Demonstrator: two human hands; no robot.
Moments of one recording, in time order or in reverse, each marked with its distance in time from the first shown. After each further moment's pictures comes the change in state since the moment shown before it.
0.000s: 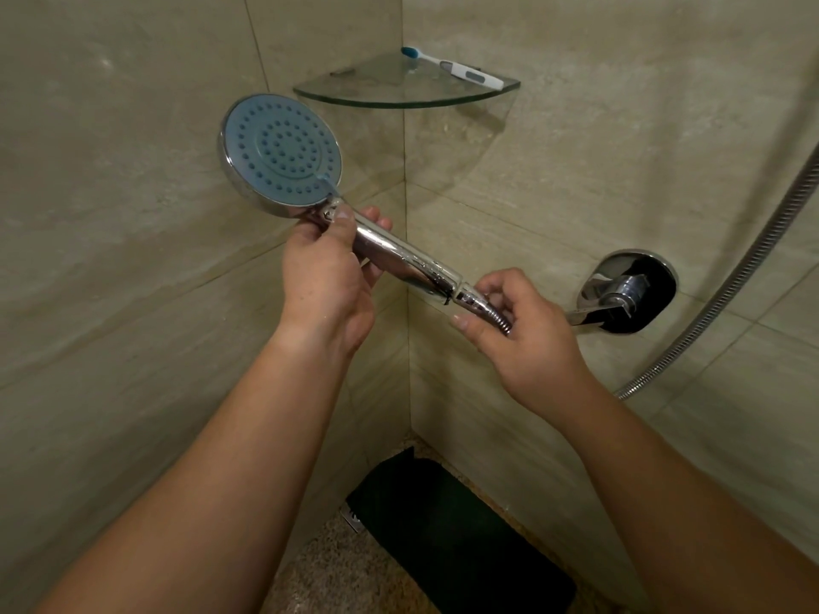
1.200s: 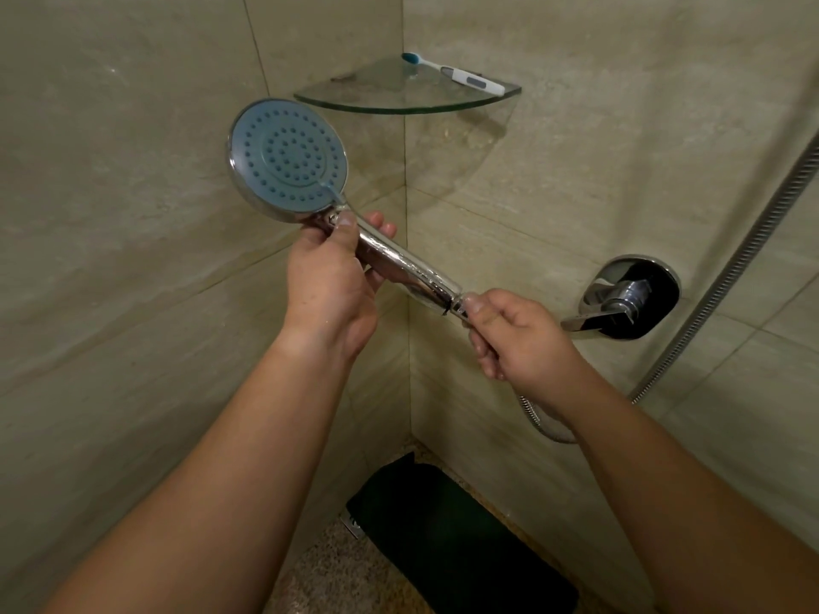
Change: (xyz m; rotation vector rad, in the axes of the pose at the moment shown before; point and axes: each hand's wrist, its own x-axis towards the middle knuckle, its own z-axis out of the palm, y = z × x) left_hand 0.003 0.001 0.001 -0.006 -0.009 -0.019; right_hand 0.009 -0.002 0.003 0.343 -0.218 0.212
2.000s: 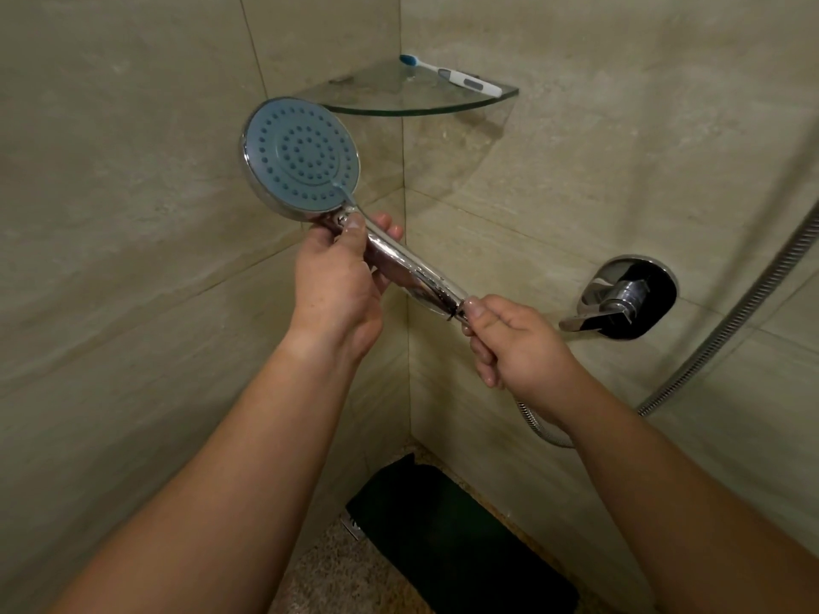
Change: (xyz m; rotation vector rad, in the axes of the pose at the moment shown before) left_hand 0.001 -0.007 0.003 0.029 -0.034 -0.004; right_hand 0.003 0.007 0.001 0.047 0.004 0.051
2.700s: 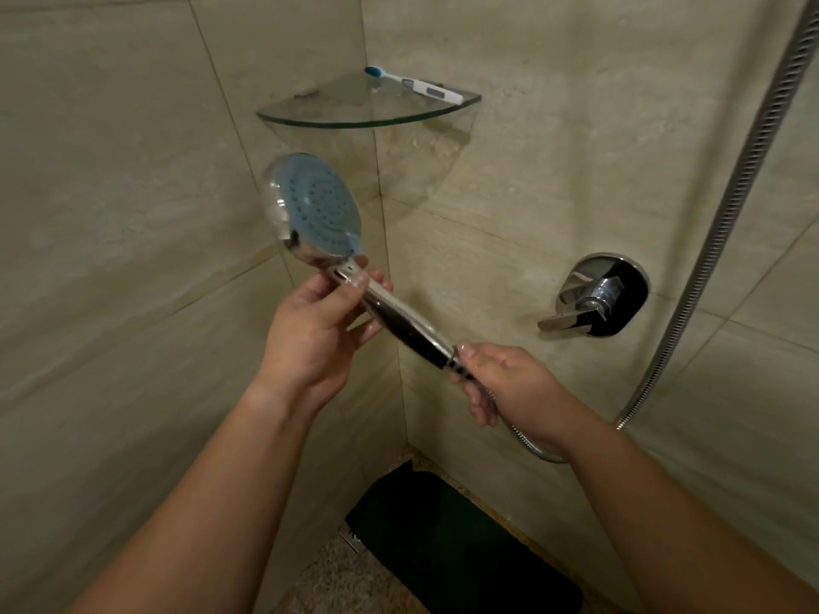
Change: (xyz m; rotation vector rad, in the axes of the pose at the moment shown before) left_hand -0.009 -0.023 -0.035 0.161 -0.279 -0.099; right_hand -0.021 0.032 -0.022 0.003 -0.121 0.168
